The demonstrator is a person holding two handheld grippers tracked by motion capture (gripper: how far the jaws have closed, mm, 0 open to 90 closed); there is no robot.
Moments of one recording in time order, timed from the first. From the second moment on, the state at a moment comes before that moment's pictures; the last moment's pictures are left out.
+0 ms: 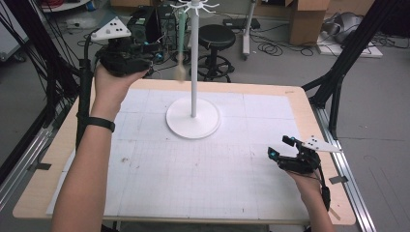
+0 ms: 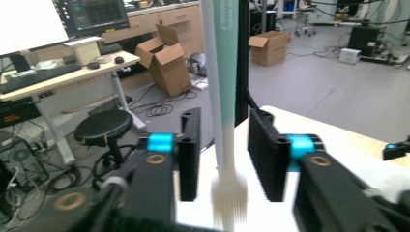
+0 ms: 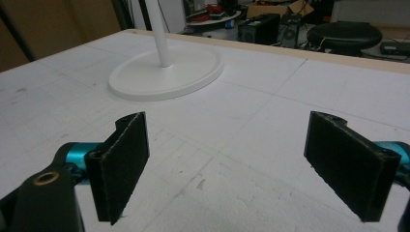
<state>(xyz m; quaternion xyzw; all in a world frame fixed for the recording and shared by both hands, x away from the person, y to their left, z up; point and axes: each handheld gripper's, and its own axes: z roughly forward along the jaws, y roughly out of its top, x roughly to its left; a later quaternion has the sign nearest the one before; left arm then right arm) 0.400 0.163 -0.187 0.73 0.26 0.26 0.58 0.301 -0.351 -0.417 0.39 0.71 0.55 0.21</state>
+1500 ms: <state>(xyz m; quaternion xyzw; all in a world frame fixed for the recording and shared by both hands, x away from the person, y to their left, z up) 0.313 0.205 -0.392 0.78 0.26 0.17 0.54 0.300 -0.349 -0.422 0.39 0.72 0.54 0.20</state>
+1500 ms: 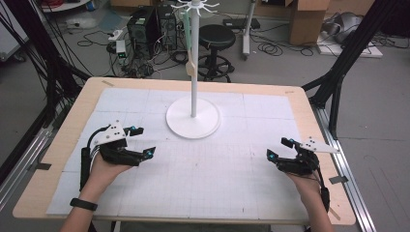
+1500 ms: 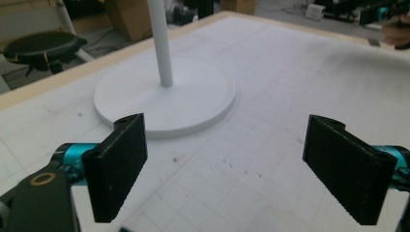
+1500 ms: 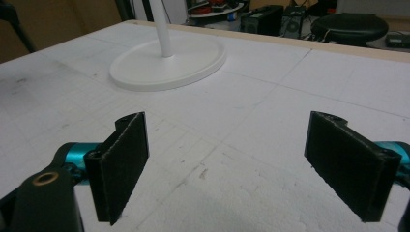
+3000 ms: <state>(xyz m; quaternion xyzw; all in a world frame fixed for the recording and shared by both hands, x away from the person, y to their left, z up) 0.311 0.236 -0.427 0.76 0.29 0.18 0.56 0.299 -0.352 -0.430 0.40 0.72 0.53 0.20</state>
